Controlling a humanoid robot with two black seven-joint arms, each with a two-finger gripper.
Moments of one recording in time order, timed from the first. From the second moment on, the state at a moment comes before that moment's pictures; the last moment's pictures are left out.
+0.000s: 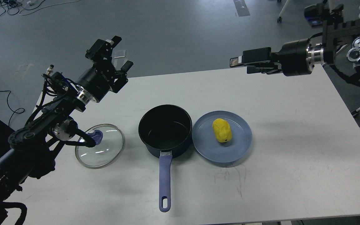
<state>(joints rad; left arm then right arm) -0.81 0.39 -0.61 -0.82 0.47 -0.37 -0.48 1.48 -0.64 -0.31 1.12 -0.97 0.49 0.44</state>
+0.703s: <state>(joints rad) -0.82 0.39 -0.61 -0.83 0.47 -0.37 -0.47 1.52 -0.31 -0.59 0.96 -1.17 0.49 0.44</state>
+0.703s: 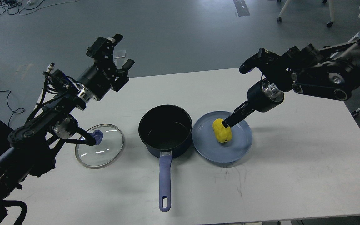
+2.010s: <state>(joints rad) -0.82 0.39 -0.64 -0.83 0.47 -0.37 -0.47 1.38 -0.13 -0.61 0.75 -1.16 0.49 0.41</state>
